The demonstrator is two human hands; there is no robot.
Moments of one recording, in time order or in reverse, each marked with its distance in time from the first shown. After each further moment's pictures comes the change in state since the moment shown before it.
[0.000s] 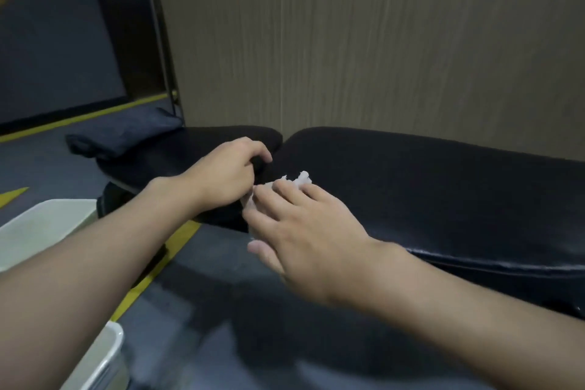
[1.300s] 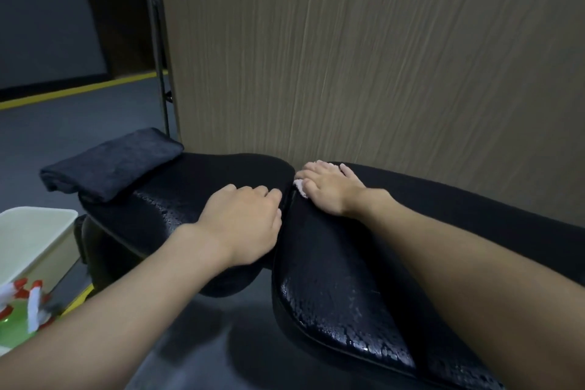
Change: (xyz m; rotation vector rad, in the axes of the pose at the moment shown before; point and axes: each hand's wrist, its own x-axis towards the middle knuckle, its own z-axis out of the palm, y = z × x) left_hand 0.046 -0.023 0.003 0.450 -0.056 0.097; right_hand 0.160 0.151 0.061 0.444 -0.278 0.329
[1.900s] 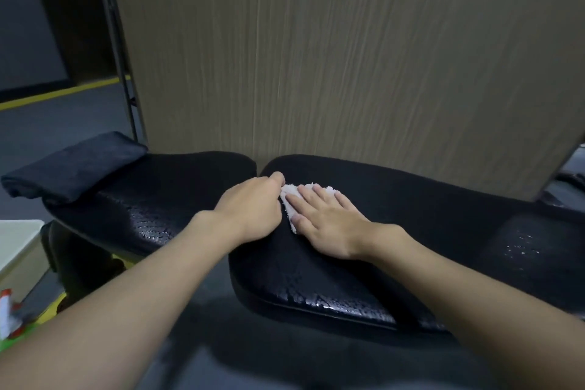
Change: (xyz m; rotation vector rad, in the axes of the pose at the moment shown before) left_hand 0.017 0.065 -0.023 -0.388 -0.119 -0.070; right_hand -0.131 0.003 0.004 -0.027 -0.076 0.042
